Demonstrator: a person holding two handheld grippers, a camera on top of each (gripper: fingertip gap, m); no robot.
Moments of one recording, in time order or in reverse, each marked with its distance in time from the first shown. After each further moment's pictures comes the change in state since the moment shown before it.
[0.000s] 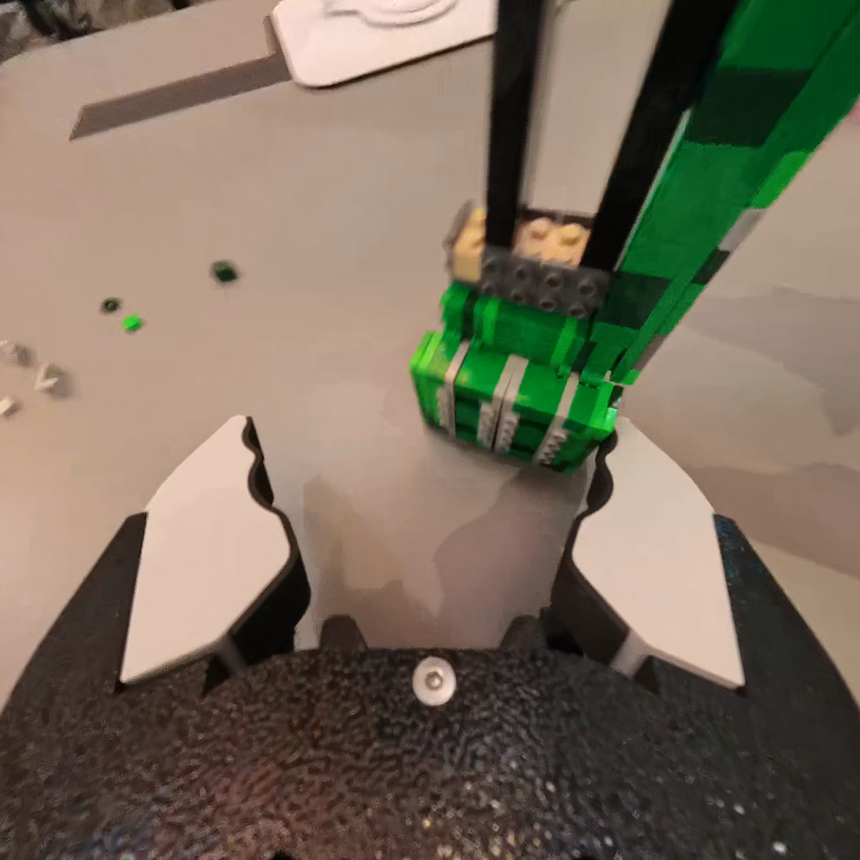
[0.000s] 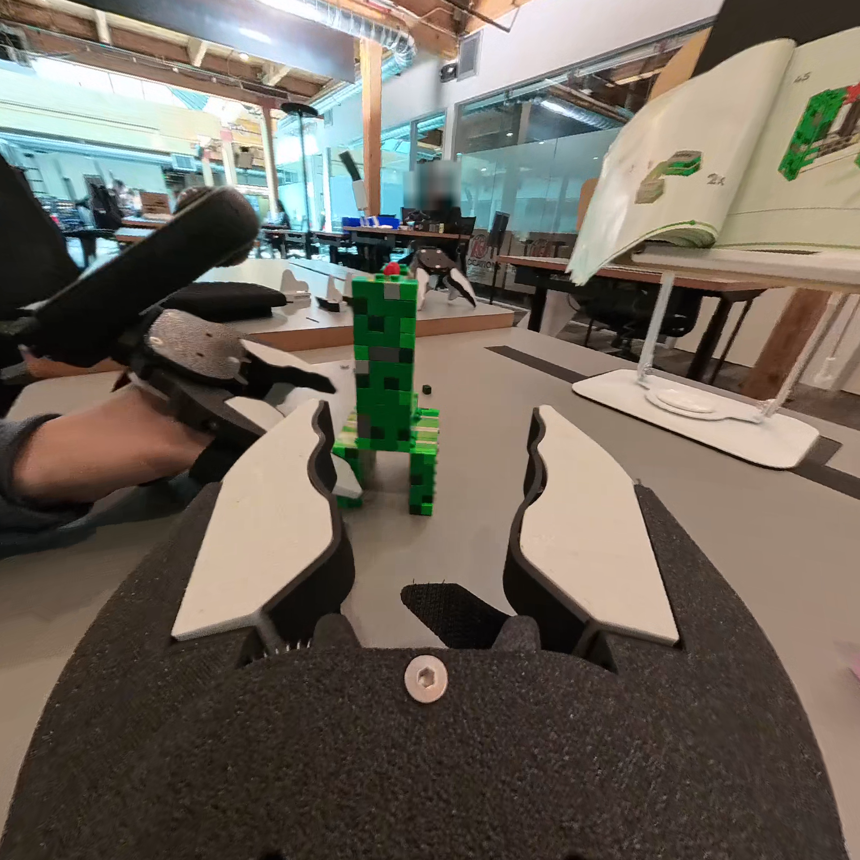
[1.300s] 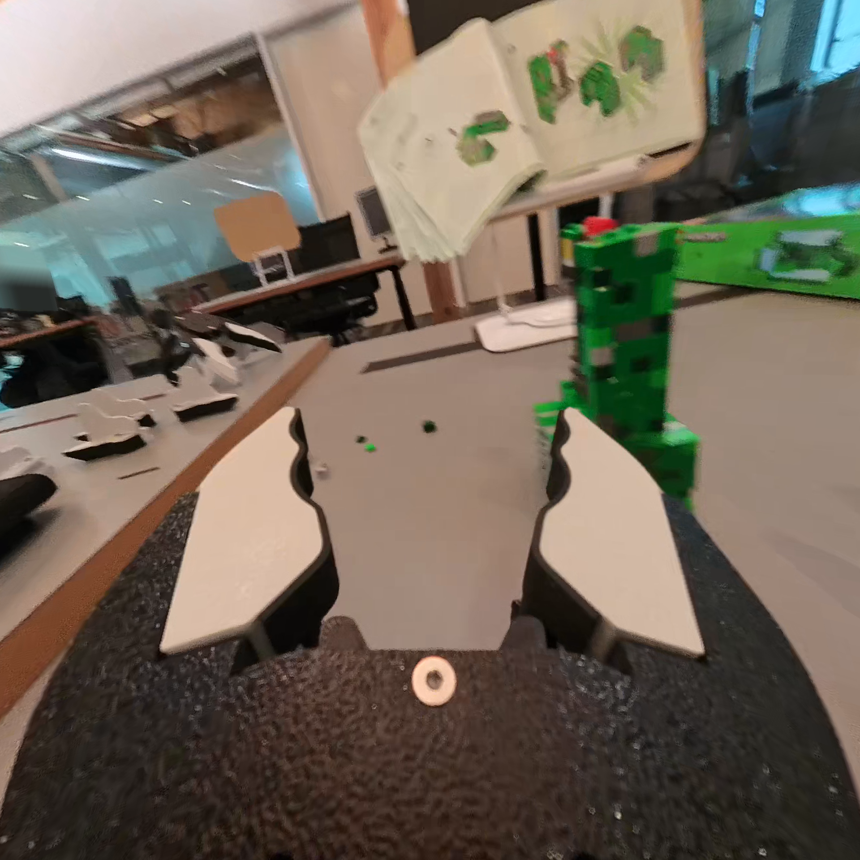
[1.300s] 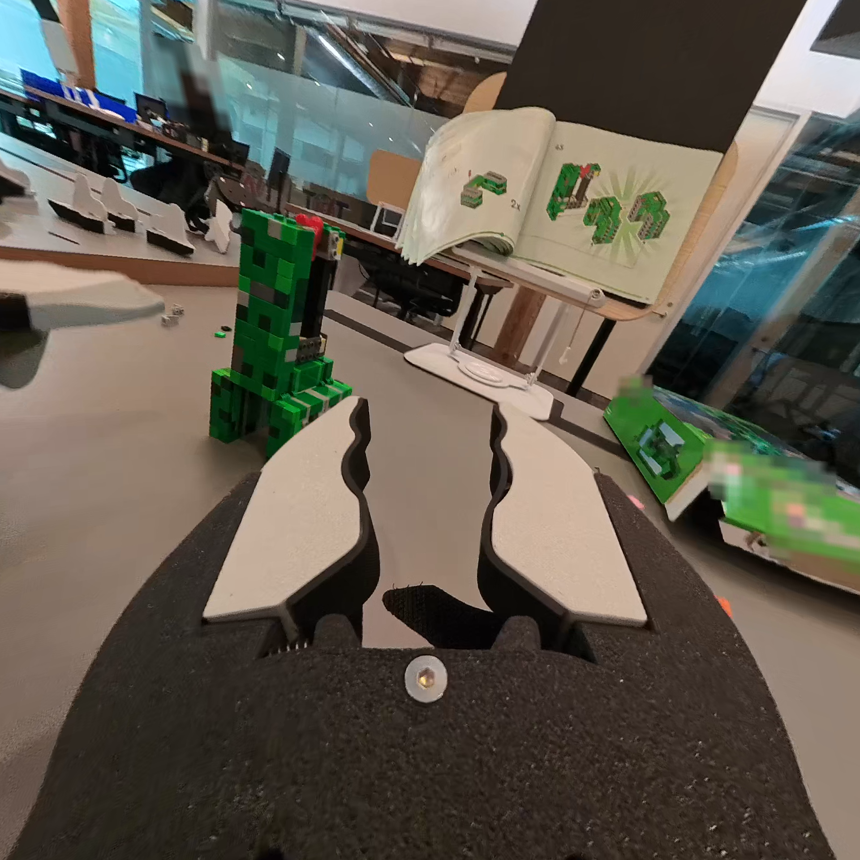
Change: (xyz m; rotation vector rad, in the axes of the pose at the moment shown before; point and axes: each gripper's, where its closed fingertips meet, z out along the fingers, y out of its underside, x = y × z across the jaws) left arm -0.052 -0.041 -0.087 0.600 -0.354 0.042; right arm 0.006 0.000 -0.022 -0.089 0.472 -0.300
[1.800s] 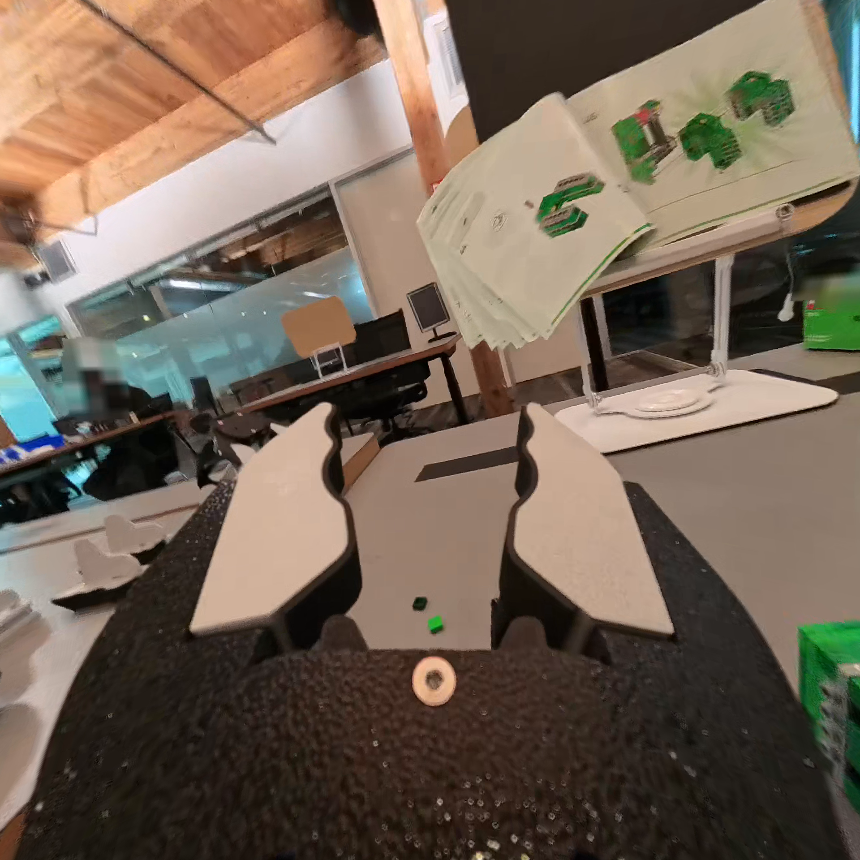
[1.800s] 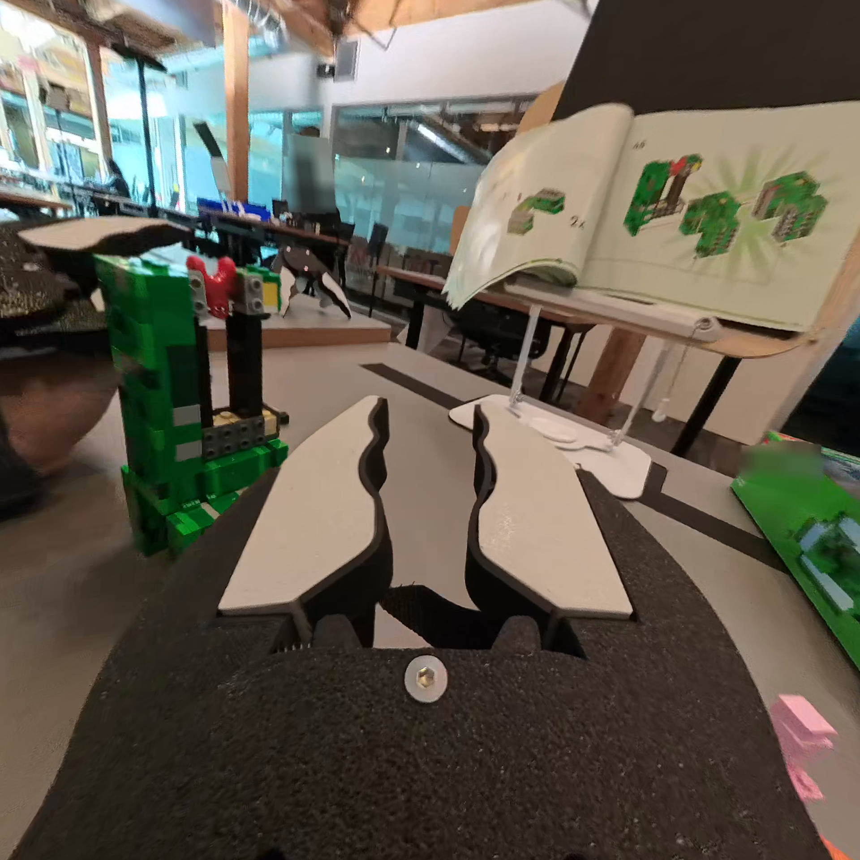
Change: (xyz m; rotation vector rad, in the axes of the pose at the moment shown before) left arm -0.044 -0.016 0.124 0.212 -0.093 0.090; right arm 0.018 0.005 0.097 0.112 -0.191 0.152
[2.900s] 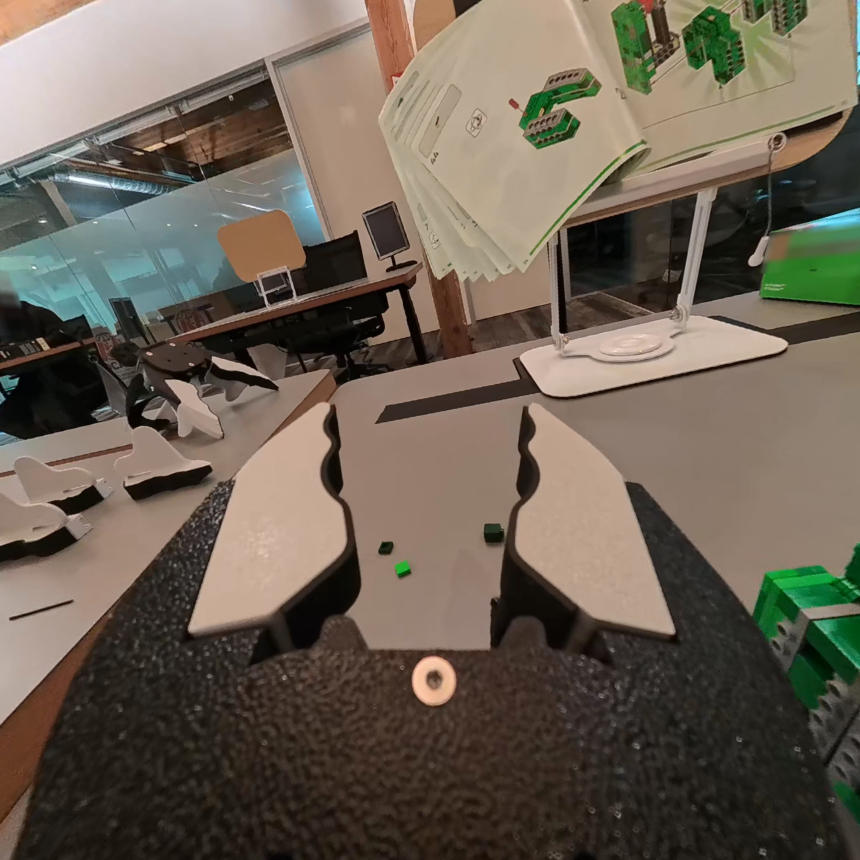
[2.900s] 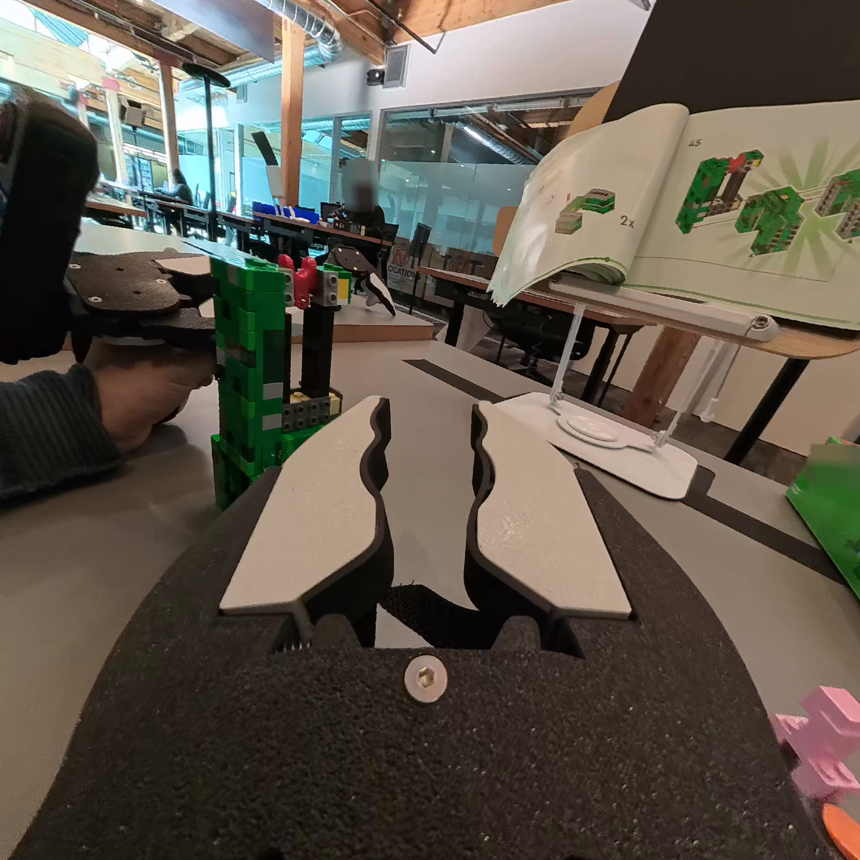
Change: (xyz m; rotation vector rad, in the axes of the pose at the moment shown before) left arm 0.010 0.029 0.001 -0.171 0.091 -0.081; right arm -0.024 0.000 -0.018 -0.010 -0.120 0.019
